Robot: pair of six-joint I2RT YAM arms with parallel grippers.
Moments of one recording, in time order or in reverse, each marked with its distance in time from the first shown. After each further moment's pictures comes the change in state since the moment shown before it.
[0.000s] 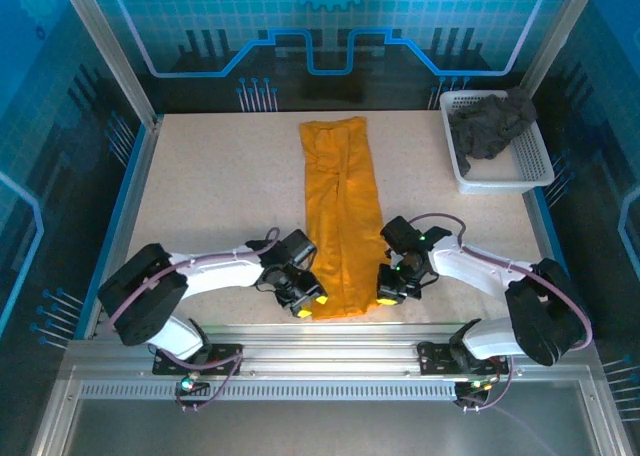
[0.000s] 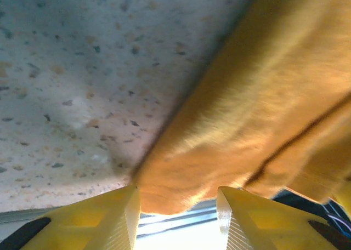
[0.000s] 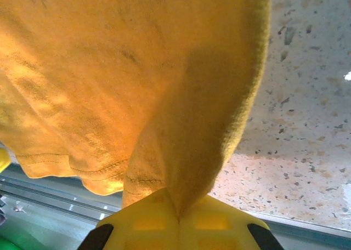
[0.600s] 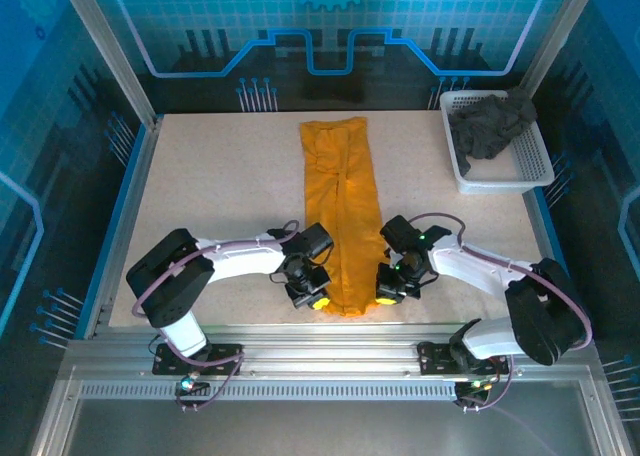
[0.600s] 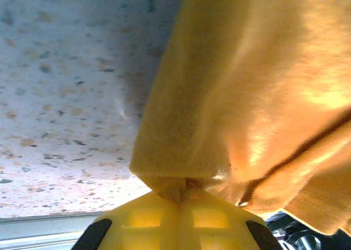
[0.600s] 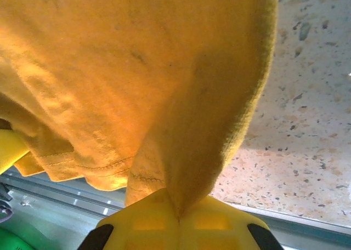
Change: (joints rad) left arm -0.019 0.144 0.176 -0.132 -0.016 0.055; right arm 0.000 -0.009 0.005 -0.002 -0.020 0.000
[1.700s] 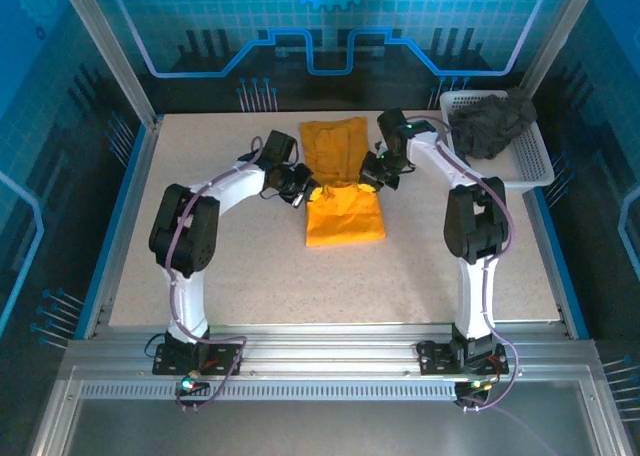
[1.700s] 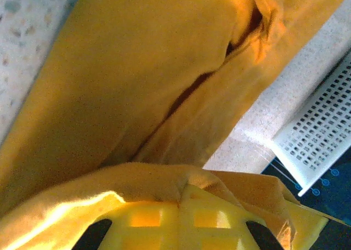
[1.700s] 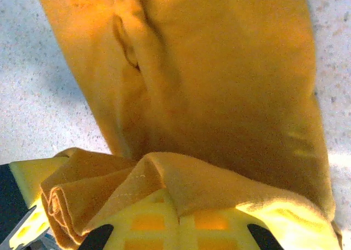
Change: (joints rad) left arm 0.498 0.338 0.560 0.161 0.067 0.092; right arm -0.297 0.775 1.134 -0.204 0.000 -0.124
